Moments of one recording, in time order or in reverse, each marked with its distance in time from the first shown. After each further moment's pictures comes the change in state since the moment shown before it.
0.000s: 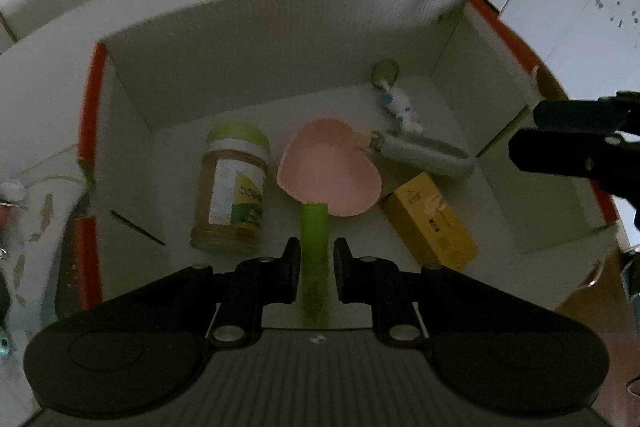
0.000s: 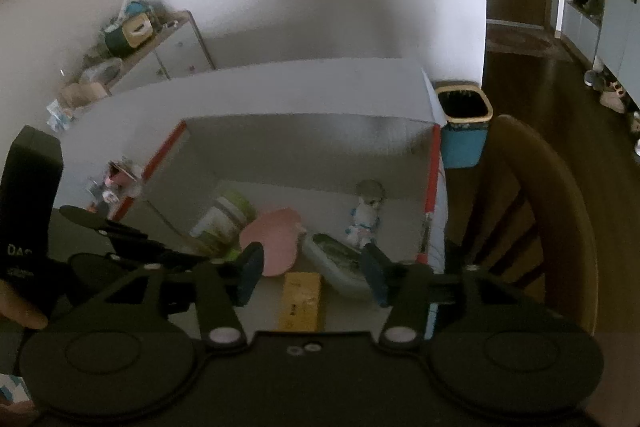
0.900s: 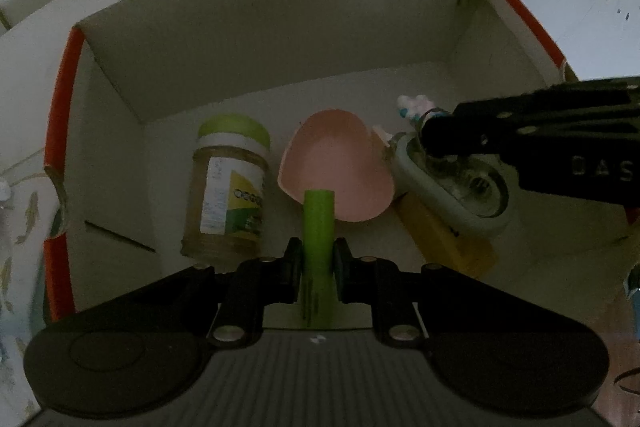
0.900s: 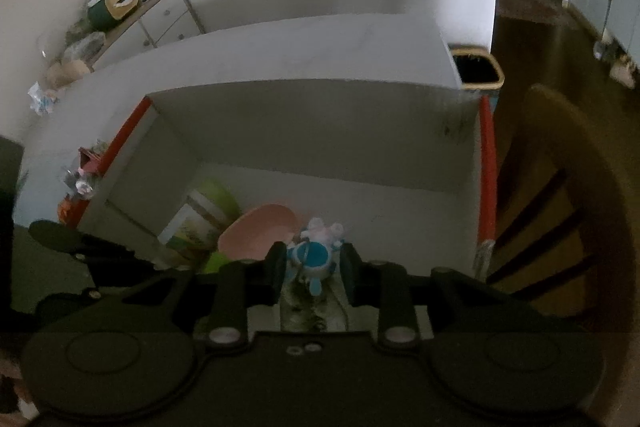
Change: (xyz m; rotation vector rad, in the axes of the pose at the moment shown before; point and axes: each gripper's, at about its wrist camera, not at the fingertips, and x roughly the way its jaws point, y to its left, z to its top) left arm 0.040 0.003 0.012 -0.002 0.081 0.002; right arm 0.070 -0.003 0.014 -0.020 0.121 -0.028
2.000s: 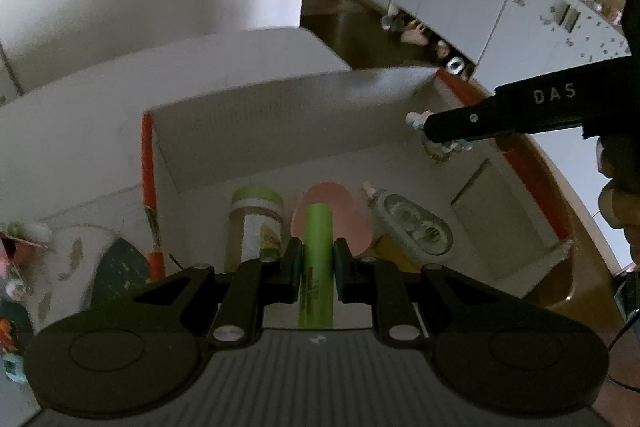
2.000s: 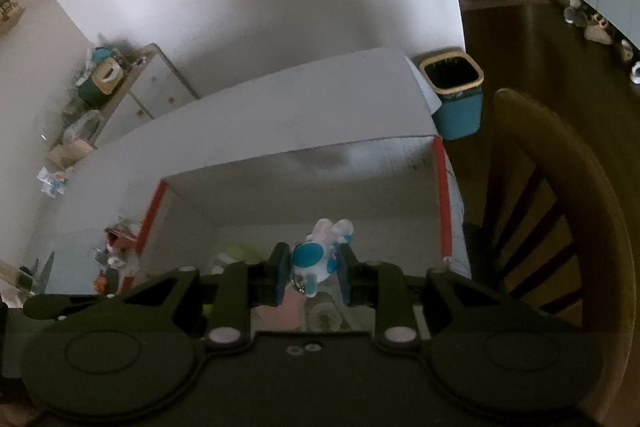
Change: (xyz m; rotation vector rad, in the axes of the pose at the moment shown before) left arm -0.066 0.011 -0.020 0.030 -0.259 -0.042; right arm -0.028 -0.017 0.013 0.243 -0.079 0.054
